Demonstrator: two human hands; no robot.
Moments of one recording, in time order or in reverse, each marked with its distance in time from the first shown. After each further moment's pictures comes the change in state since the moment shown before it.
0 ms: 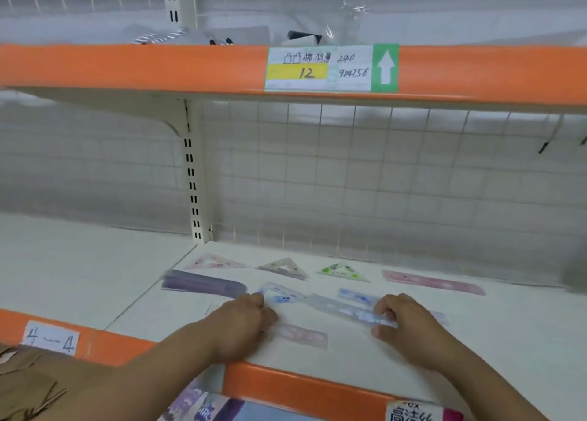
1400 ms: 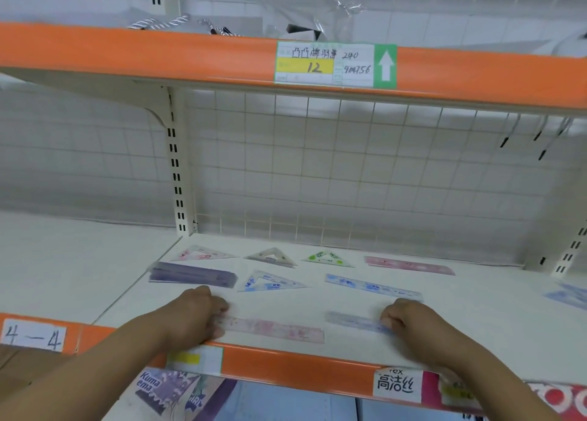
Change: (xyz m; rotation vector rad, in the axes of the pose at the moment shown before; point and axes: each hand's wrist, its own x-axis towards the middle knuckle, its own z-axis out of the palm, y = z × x) left_hand -0.027 -0.052 0.016 -0.180 -0.008 -0.175; right_hand -0.037 0.007 -0.008 -0.234 -0.095 0.031
